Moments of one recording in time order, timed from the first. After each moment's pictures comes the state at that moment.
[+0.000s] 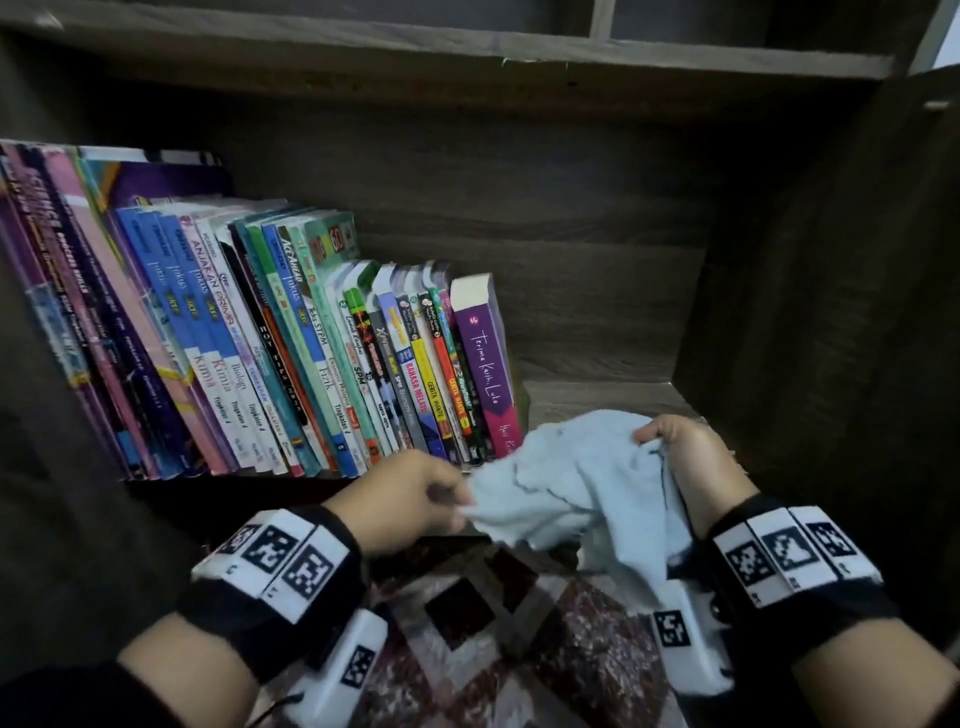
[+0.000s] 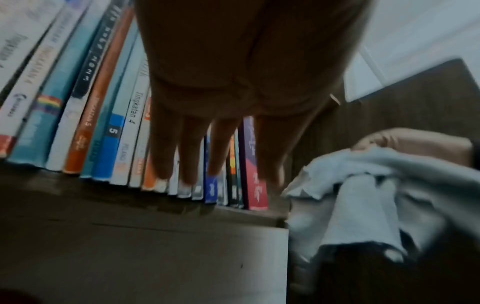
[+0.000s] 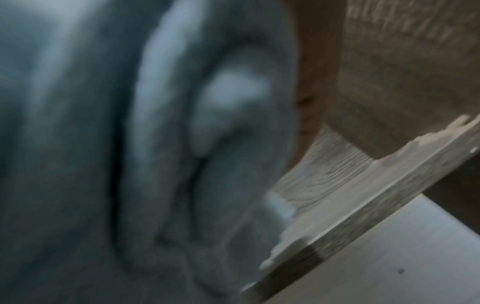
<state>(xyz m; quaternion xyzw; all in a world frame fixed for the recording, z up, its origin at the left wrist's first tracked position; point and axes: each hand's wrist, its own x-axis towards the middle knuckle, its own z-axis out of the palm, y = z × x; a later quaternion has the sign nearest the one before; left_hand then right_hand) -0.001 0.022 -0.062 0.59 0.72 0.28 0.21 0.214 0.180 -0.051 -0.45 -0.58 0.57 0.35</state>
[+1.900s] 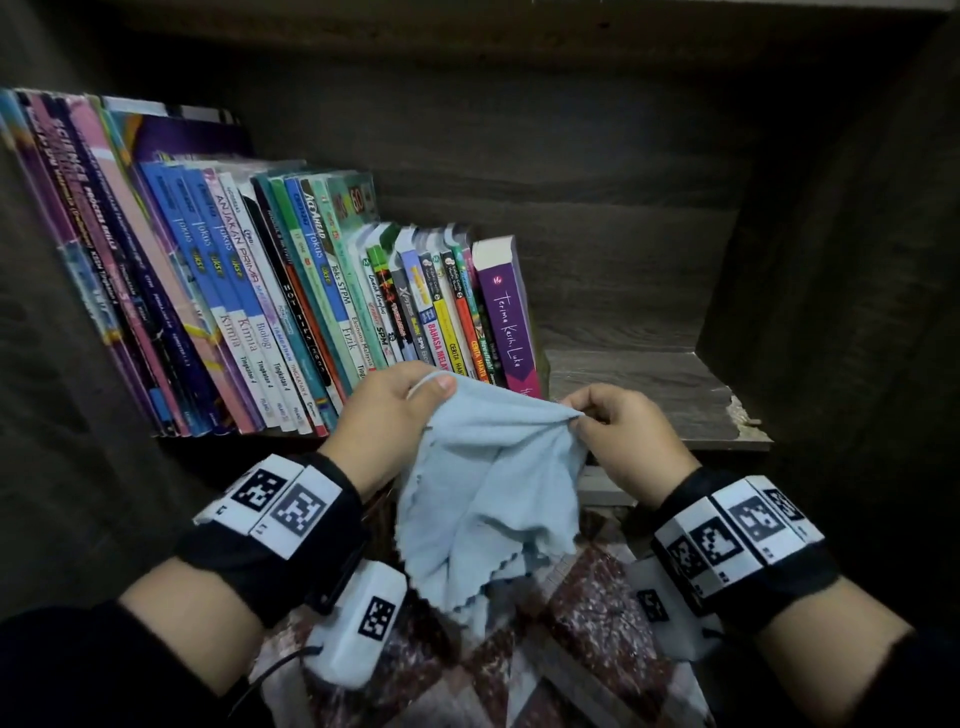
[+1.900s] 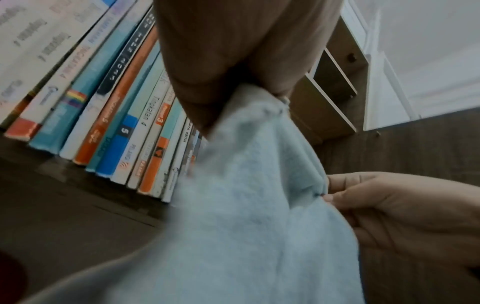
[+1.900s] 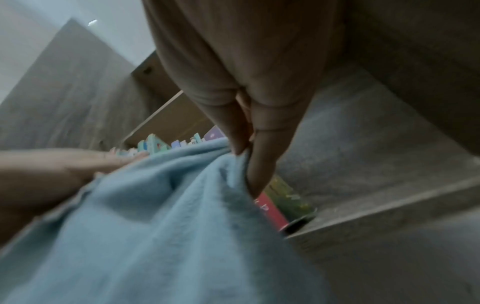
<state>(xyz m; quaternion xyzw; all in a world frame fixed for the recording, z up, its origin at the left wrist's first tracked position) -0.005 0.011 -0.049 0.46 0.69 0.55 0.15 0.168 0.139 -0.065 -0.37 -0.80 0.38 0.29</state>
